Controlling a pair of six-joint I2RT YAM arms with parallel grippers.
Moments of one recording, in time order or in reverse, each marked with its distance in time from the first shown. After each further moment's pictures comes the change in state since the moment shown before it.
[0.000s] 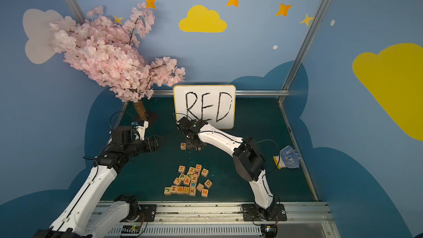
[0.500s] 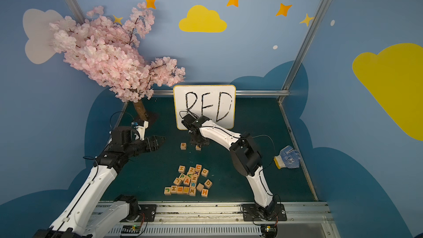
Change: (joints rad) left arm 0.003 0.004 0.000 0.000 0.000 -0.002; right arm -0.070 0.071 0.053 -0.042 -0.036 0.134
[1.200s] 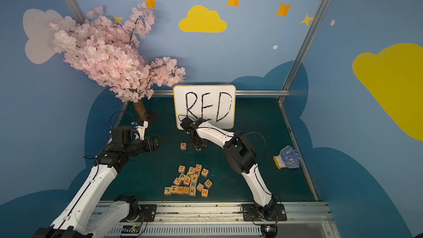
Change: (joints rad) left arm 0.008 0.009 0.000 0.000 0.000 0.000; right arm 0.000 0.096 0.036 0.005 -0.063 -0.013
